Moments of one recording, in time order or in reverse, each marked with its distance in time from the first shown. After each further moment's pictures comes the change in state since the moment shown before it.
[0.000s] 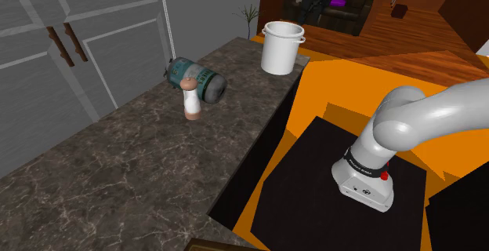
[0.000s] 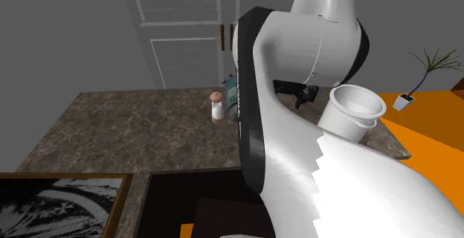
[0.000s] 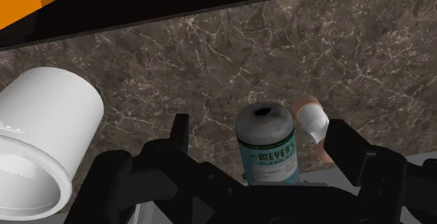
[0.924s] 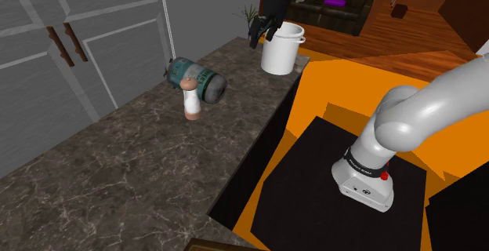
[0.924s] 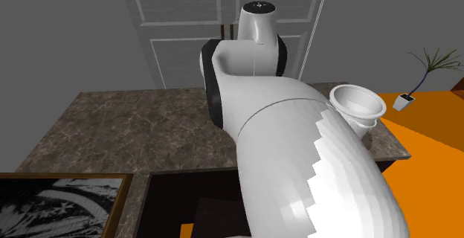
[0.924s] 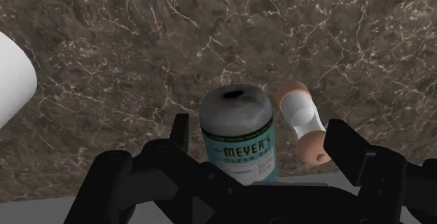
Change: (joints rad) arm 0.052 0.285 0.156 -0.013 0.016 0.312 0.119
